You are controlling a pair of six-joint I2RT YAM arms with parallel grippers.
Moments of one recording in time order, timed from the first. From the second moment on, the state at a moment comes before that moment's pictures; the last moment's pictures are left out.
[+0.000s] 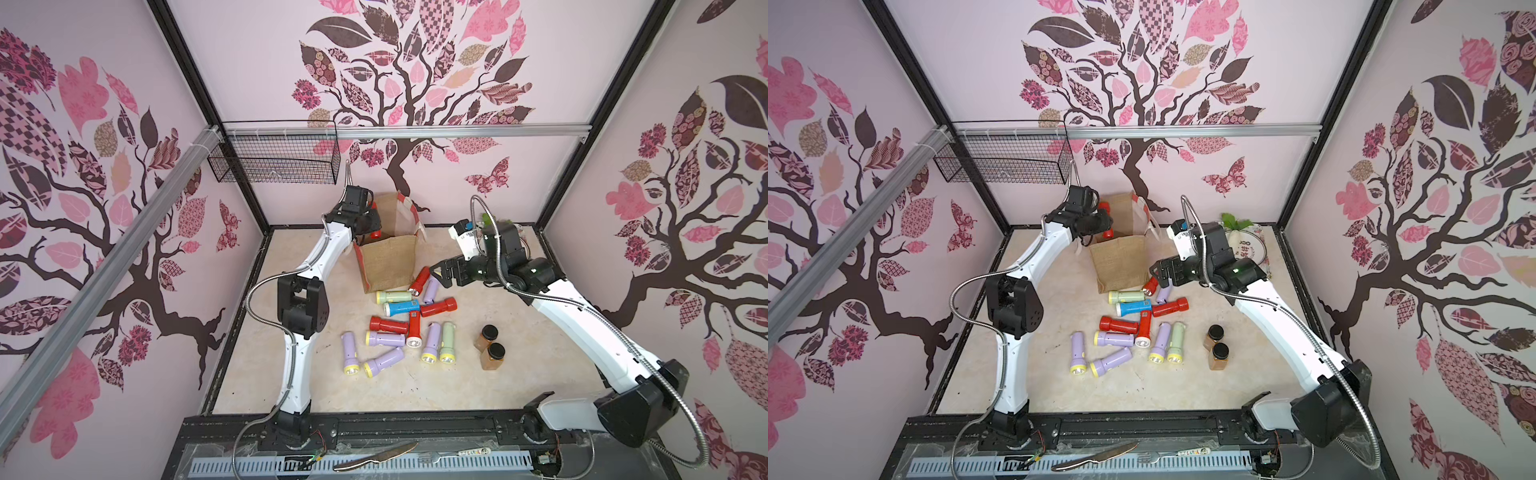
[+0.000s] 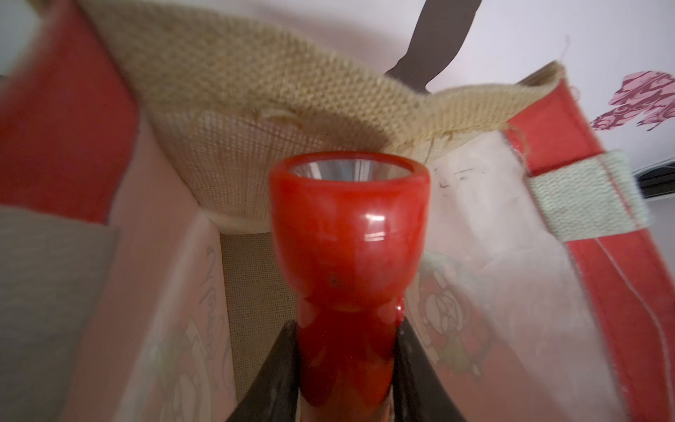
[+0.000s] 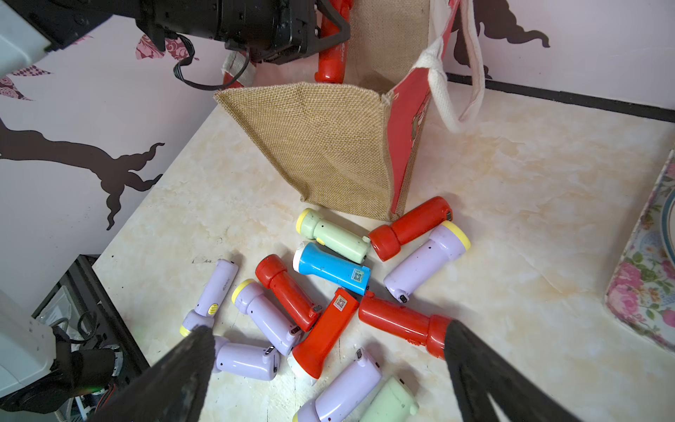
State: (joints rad) left arm -0.28 2.26 2.20 -0.65 0.05 -0.44; right arm 0.48 1.35 1.34 -0.62 -0.28 0.16
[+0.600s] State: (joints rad) left arm -0.28 2.29 2.20 -0.64 0.05 -0.44; right arm 0.48 1.36 1.34 -0.62 -0.27 0.16
